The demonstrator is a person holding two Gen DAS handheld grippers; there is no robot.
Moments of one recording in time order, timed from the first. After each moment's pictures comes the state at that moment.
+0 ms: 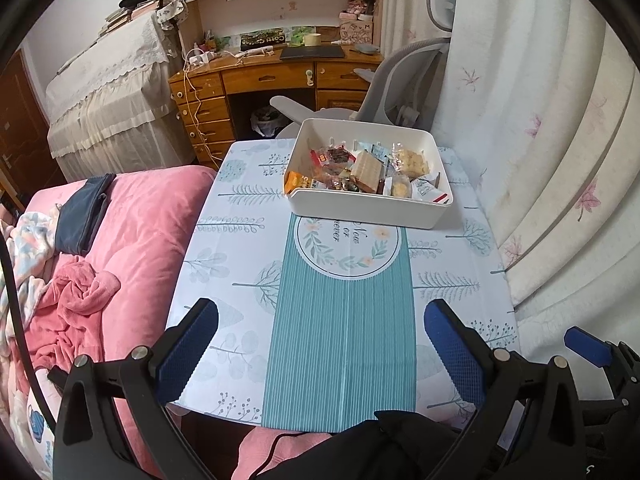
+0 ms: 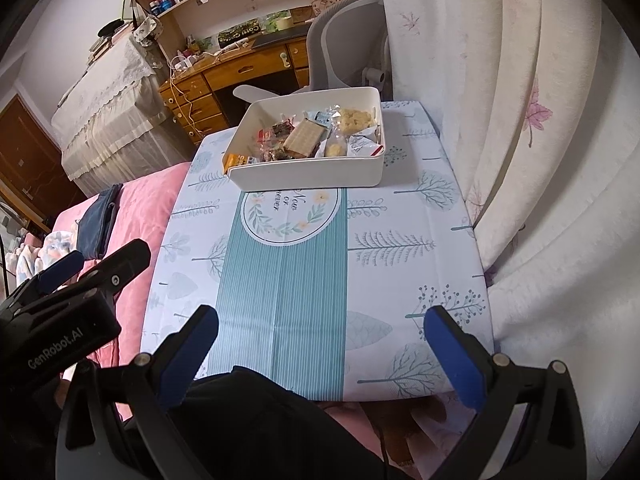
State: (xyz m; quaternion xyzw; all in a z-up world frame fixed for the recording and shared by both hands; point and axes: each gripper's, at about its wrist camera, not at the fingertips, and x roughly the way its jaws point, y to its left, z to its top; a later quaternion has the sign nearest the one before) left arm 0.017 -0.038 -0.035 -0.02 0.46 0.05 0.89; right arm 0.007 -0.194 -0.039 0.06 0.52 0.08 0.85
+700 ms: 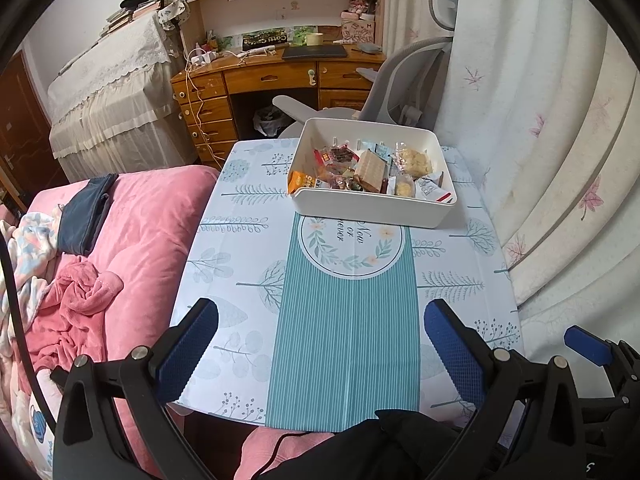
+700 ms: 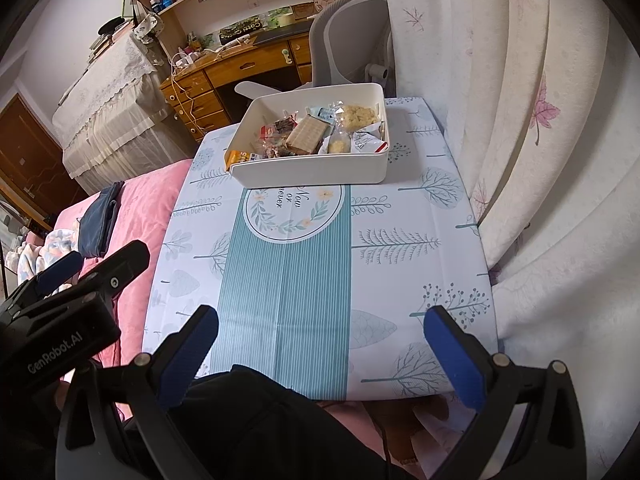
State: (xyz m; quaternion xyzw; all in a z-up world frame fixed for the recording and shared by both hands) left arm 0.019 -0.036 -0.035 -0.01 0.46 0.05 0.89; right arm 0.009 -0.190 -0.043 0.06 0.52 0.08 0.85
